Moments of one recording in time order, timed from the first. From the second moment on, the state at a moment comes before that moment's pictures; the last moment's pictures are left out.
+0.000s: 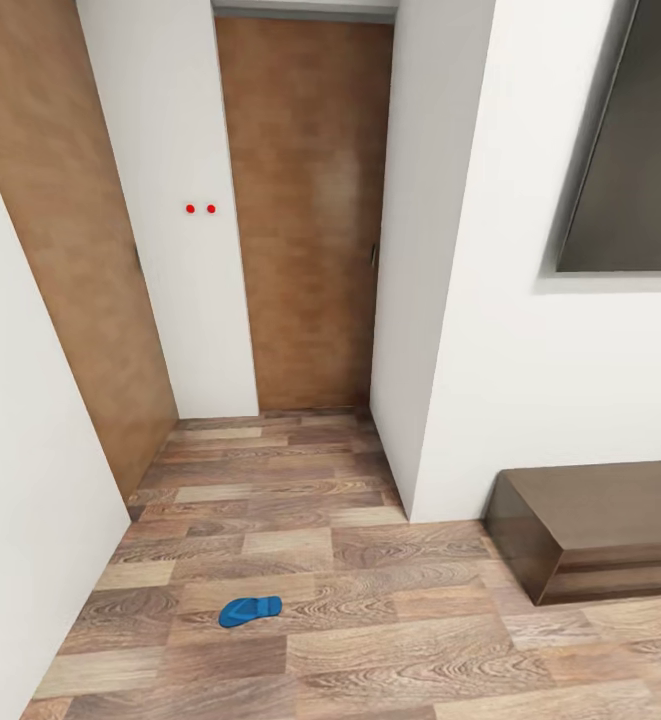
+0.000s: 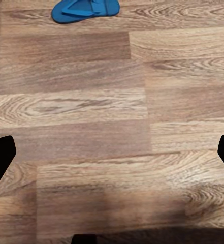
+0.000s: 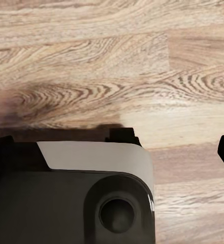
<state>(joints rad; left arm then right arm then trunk) -0.01 -0.04 0.00 -0.59 0.00 -0.12 0.00 0.00 -0.01 -0.03 -0.37 0.00 -0.02 0.01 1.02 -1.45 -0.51</state>
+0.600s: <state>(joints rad) -0.01 -0.04 0.00 -0.59 0.00 -0.12 0.00 0.00 -0.01 -0.03 -0.37 0.00 -0.02 0.01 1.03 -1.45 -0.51</state>
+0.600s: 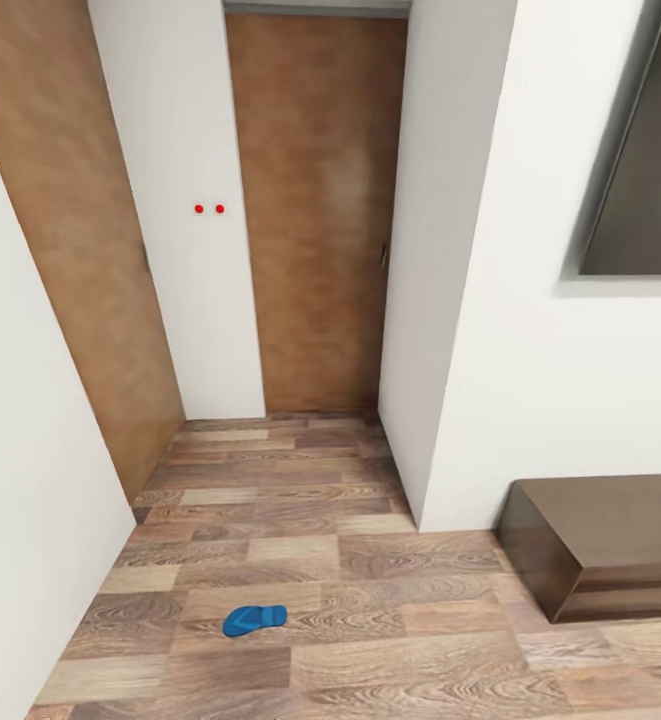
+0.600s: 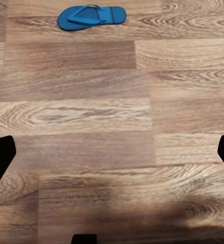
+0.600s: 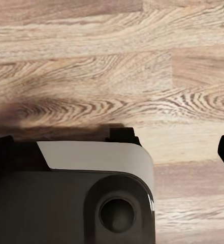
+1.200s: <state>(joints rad) -0.01 -0.04 0.00 -0.59 0.00 -0.12 0.00 0.00 -0.01 -0.03 -0.37 0.00 -0.02 0.01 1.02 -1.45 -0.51</state>
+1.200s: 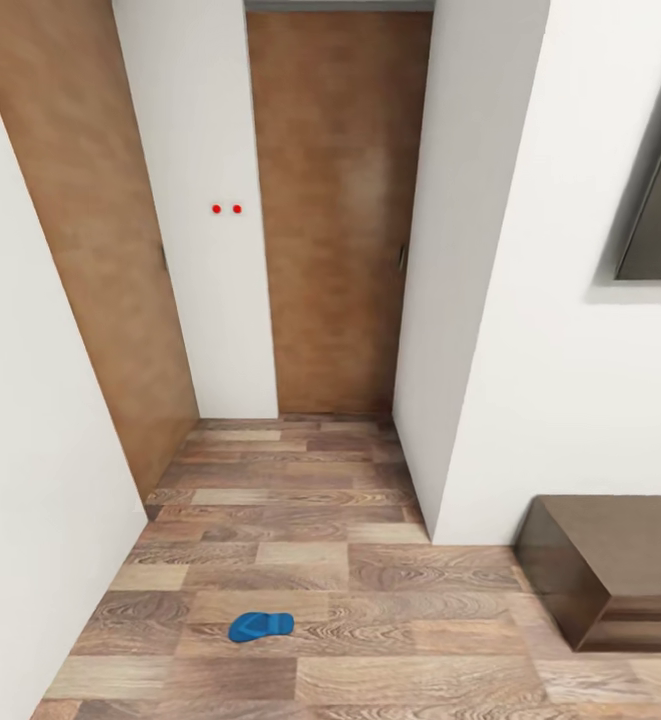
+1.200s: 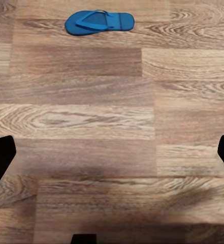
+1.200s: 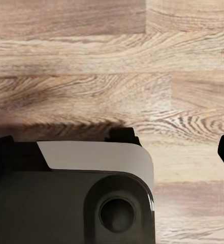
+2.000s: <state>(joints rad) -0.01 -0.04 0.00 -0.59 0.00 -0.12 0.00 0.00 -0.01 -0.03 -0.37 0.00 -0.02 0.01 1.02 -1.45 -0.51</state>
